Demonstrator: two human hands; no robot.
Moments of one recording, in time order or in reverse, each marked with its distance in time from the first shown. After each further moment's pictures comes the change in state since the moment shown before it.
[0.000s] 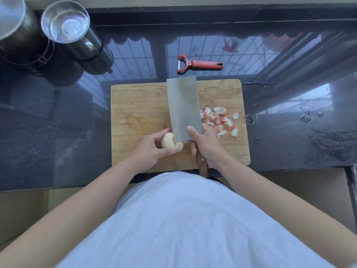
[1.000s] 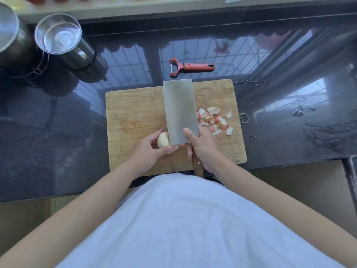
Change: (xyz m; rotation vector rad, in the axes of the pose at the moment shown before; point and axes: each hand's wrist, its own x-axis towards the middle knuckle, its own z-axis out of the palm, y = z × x) left_hand 0.000 0.005 0.006 -0.067 0.064 -0.075; right_hand -0.011 0.002 -0.001 0.126 0.034 0.031
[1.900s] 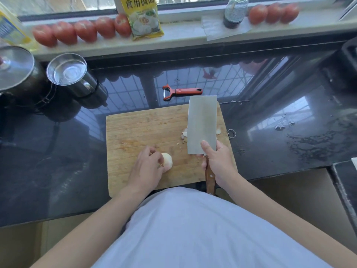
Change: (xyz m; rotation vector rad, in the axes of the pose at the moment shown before) left_hand -0.023 0.022 0.019 0.626 0.258 0.217; right_hand -0.039 -0.027 -0.039 0.021 0.277 -0.008
